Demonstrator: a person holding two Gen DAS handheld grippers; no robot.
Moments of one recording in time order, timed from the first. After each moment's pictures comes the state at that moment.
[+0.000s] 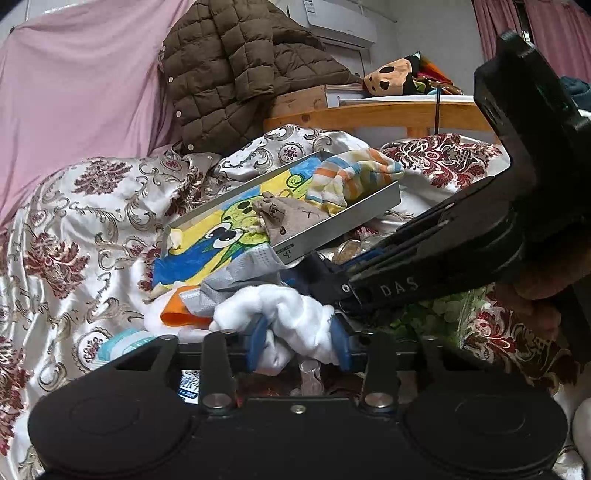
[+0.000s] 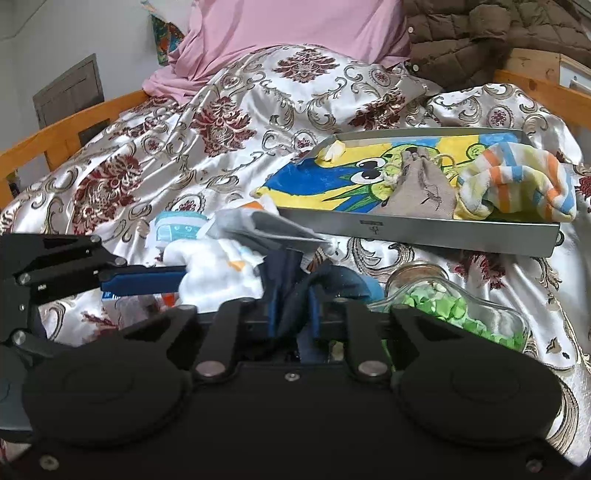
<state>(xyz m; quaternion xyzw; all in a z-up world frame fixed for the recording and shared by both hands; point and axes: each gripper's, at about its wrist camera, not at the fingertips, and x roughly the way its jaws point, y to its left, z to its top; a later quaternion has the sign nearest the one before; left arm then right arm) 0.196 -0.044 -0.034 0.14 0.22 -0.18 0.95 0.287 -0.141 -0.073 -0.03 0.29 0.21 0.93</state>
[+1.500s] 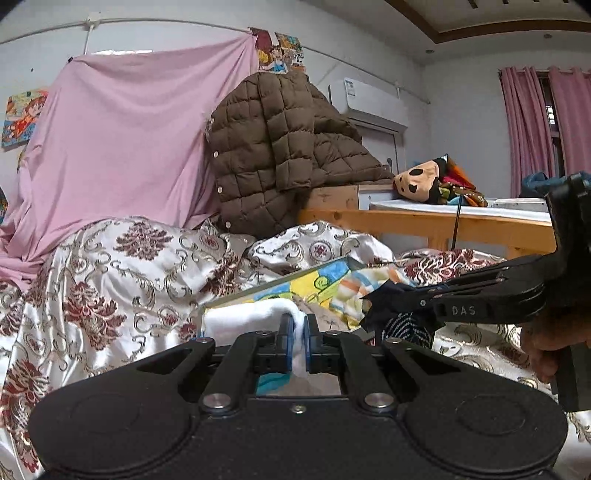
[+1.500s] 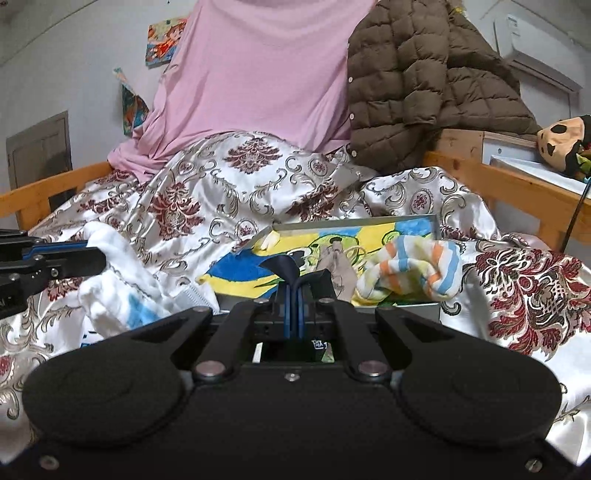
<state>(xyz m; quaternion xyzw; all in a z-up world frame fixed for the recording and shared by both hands) 0.160 -0.037 0.045 0.06 0.10 -0.15 0.98 0.244 -0.225 -0.004 -0.01 0.16 0.14 0.98</state>
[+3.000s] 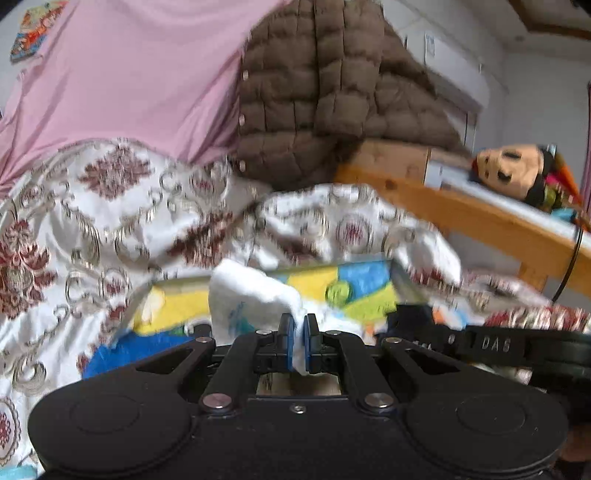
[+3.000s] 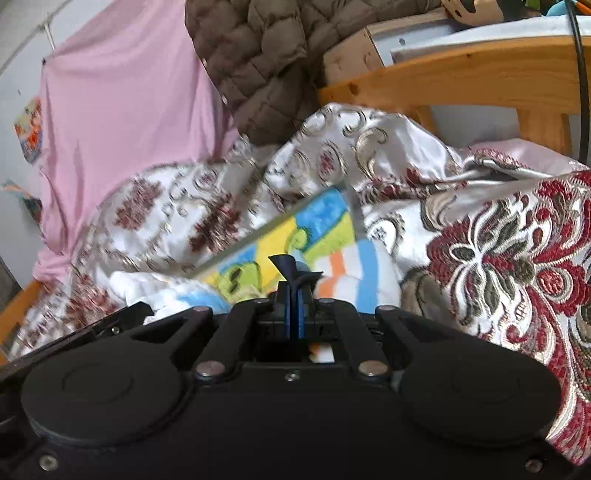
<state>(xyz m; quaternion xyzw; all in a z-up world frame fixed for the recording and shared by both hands) 0.411 -0.138 0.014 -0.03 0.21 -0.07 0.97 0.442 -0.364 -0.036 0.20 0.23 0.05 0.95</state>
